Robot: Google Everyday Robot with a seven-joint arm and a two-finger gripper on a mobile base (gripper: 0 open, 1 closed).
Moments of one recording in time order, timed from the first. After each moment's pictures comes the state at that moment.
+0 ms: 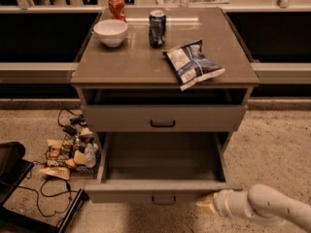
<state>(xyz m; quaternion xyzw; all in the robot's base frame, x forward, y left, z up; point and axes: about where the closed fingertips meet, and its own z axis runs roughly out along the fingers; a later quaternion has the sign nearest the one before) 0.448 -0.194 0.371 -0.38 0.84 0.23 0.30</state>
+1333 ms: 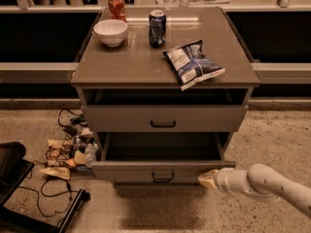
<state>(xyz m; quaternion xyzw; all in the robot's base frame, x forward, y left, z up) 0.537 -0.216 0.380 -0.36 0.84 0.22 0.34</state>
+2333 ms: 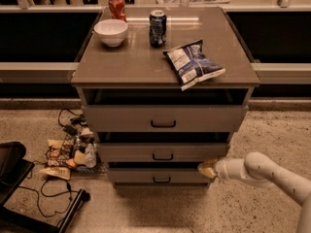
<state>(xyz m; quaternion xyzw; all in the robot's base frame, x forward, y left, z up) 0.595 -0.223 0.361 -0.35 0.84 0.25 0.34</state>
